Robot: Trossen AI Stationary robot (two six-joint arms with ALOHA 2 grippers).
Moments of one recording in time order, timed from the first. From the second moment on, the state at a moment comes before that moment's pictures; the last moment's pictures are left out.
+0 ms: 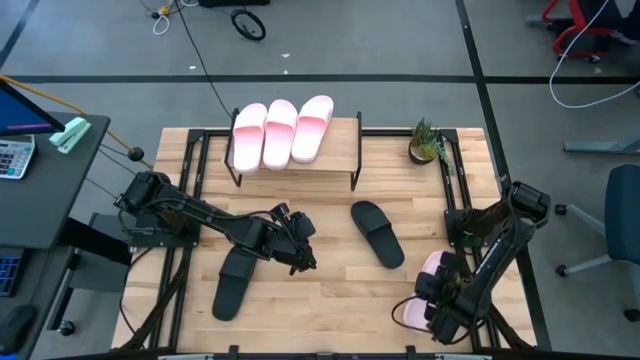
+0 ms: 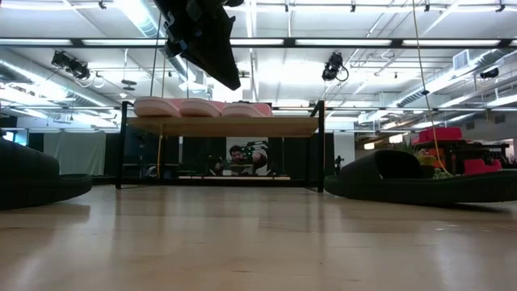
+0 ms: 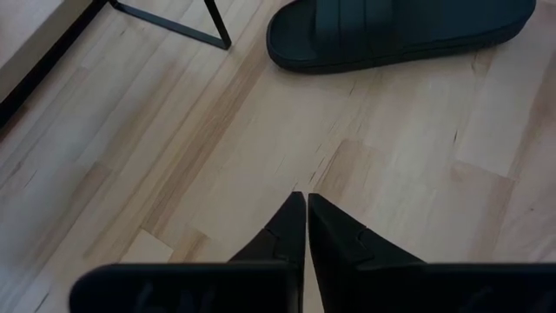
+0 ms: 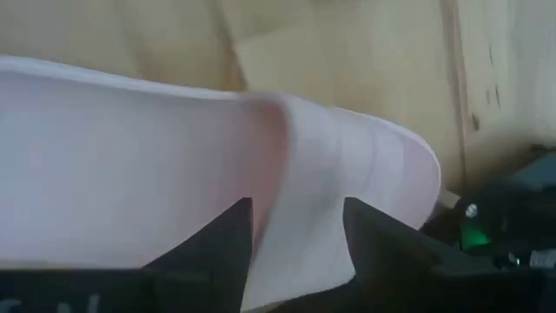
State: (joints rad) left arm -0.35 1.72 1.33 -0.68 -0.63 -0.64; right arm 1.01 1.69 1.10 -1.26 0.13 1.39
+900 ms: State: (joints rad) left arm -0.39 1.72 1.33 -0.68 -0.63 -0.51; right arm 1.01 1.69 1.22 -1.23 0.26 1.50
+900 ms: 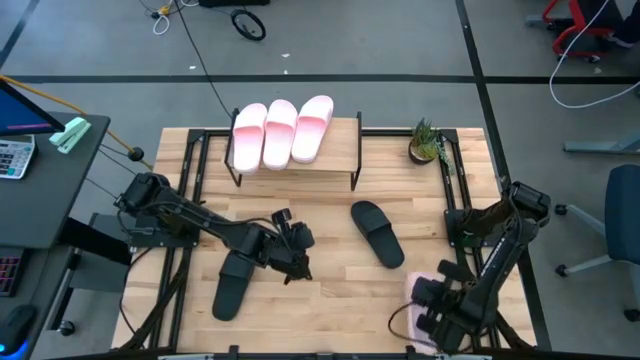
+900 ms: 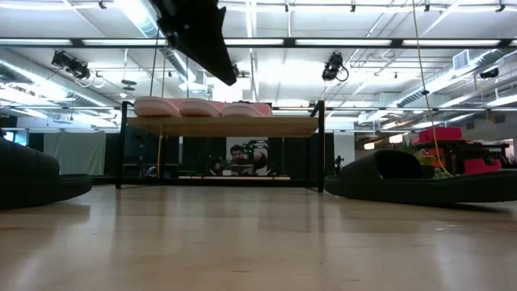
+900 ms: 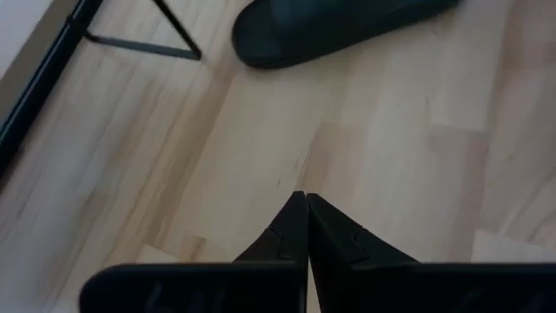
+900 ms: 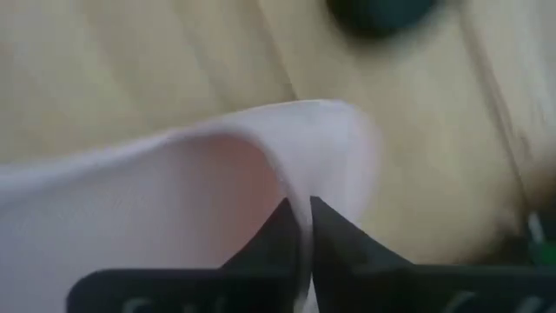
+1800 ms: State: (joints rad) left arm -0.40 1.54 1.33 -0.74 -0.79 -0.41; right arm 0.16 1.69 1.66 -1.03 1.21 0.05
